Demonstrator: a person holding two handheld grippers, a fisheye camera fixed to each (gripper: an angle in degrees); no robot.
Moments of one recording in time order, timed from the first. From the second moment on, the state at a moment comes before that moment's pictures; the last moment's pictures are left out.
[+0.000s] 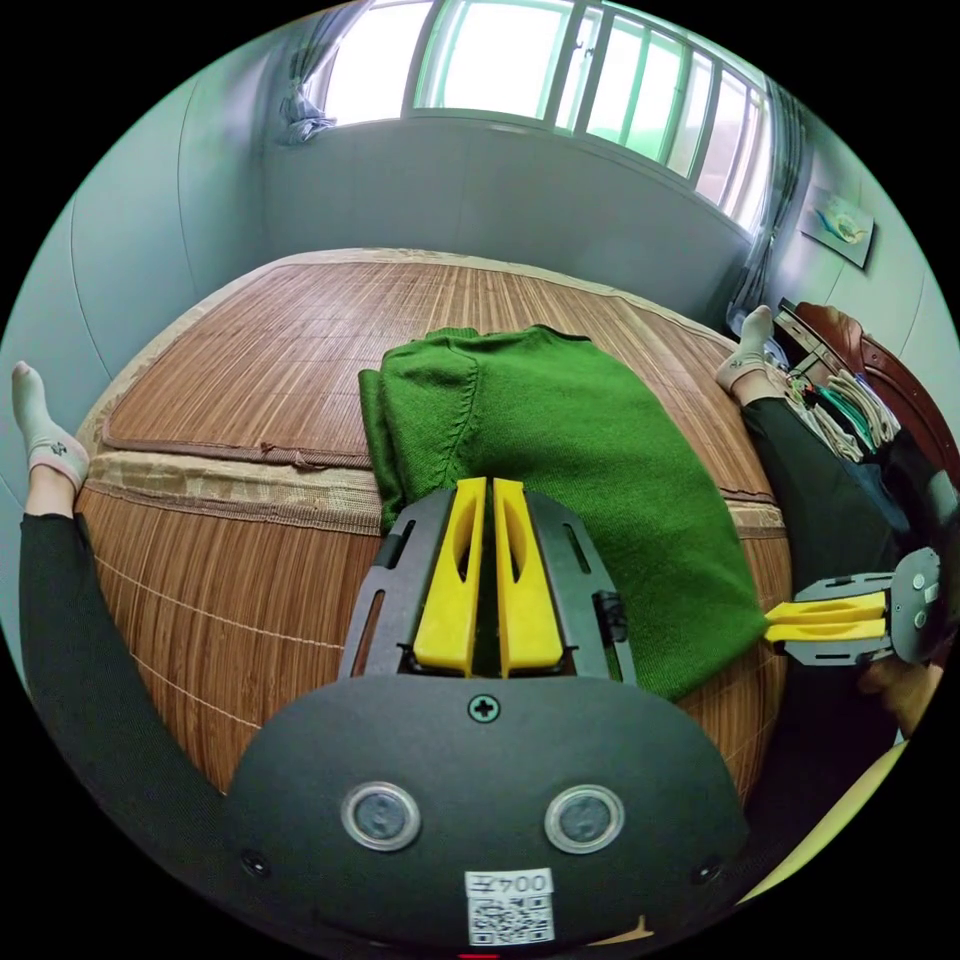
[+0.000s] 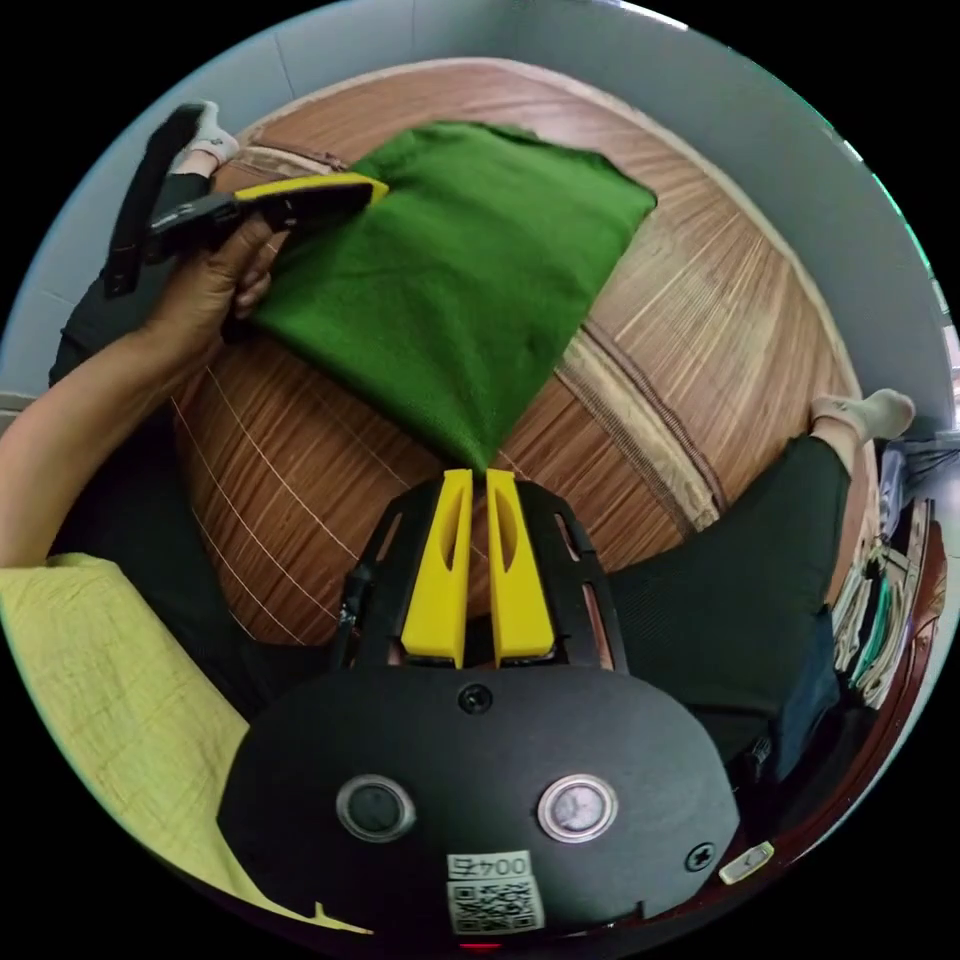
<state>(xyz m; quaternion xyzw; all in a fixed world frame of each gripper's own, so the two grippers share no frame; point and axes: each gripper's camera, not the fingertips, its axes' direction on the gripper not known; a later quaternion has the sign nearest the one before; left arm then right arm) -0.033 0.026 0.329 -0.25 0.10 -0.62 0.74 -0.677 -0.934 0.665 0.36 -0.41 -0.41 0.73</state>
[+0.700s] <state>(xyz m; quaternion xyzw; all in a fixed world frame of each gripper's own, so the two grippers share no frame) -0.065 0.021 0.296 -0.24 0.17 -0.58 0.76 -0.672 -0.983 0.684 0.34 -0.57 -0.39 0.64</state>
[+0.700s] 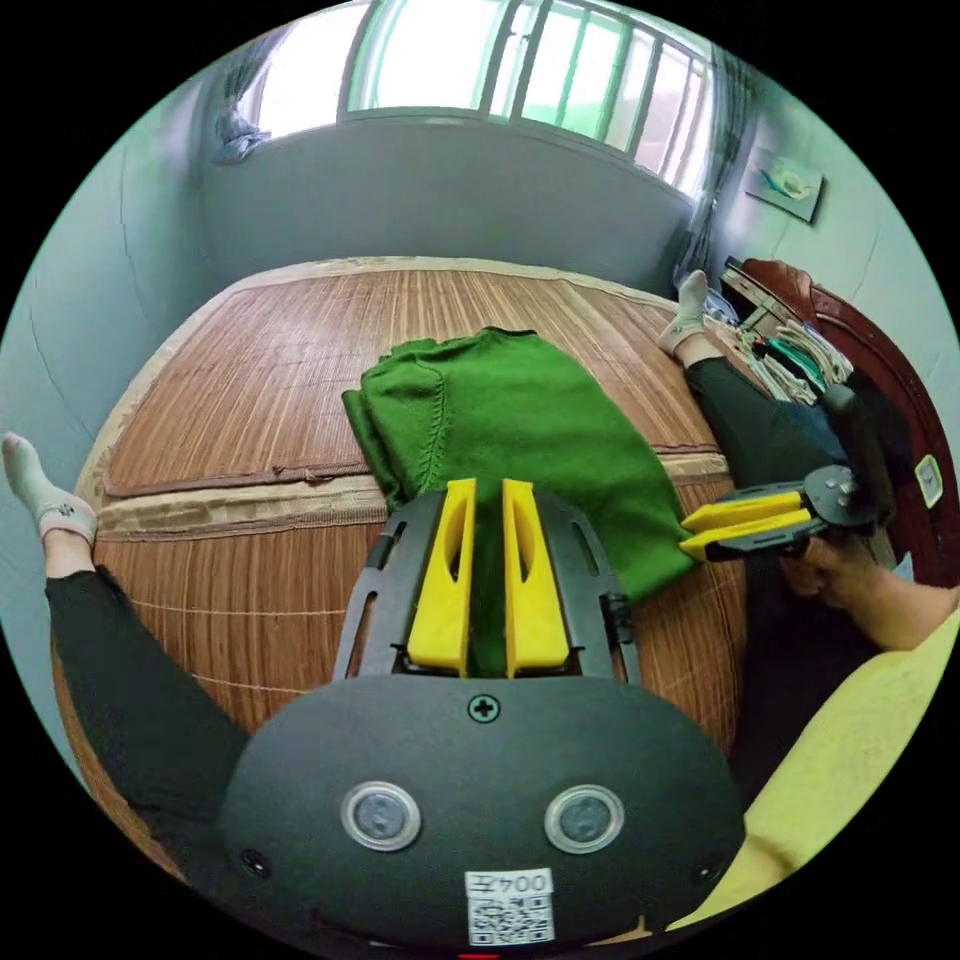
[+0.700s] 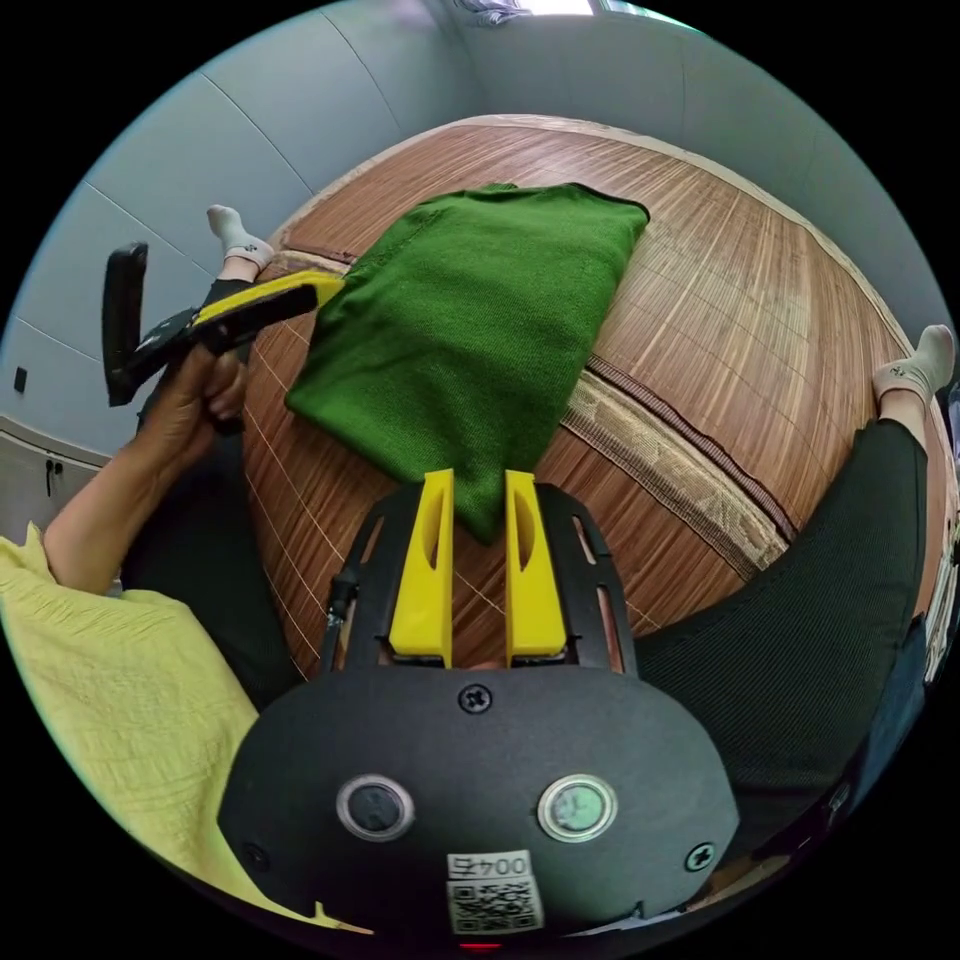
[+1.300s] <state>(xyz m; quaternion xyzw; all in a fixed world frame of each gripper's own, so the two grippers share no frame) -0.020 0.036 0.276 -0.27 0.22 -0.51 0.78 -0.684 -0.955 0.664 0.35 -0.46 -0.44 0.69</state>
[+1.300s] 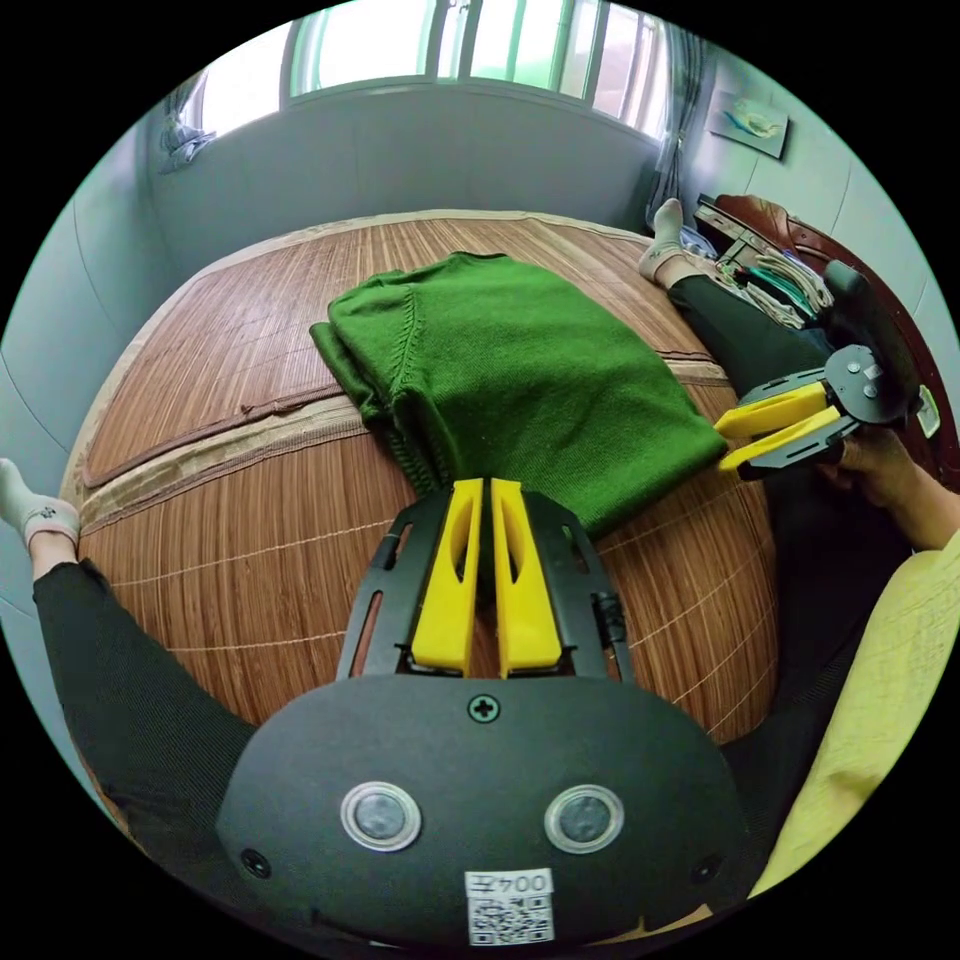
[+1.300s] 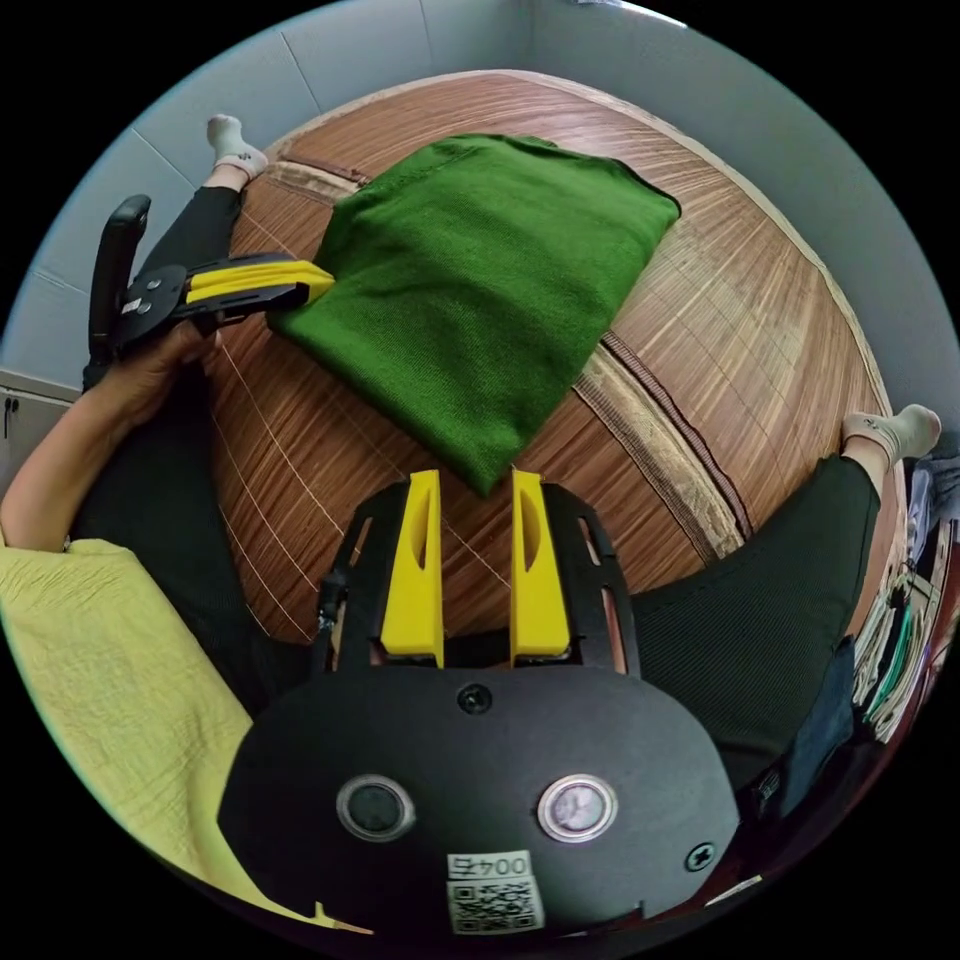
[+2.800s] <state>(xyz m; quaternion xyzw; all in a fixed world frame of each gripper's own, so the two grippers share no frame) -0.019 0.052 0.238 -0.24 0.22 -0.52 0.79 -0.652 -0.990 0.677 0.33 -0.47 -0.44 0.69</state>
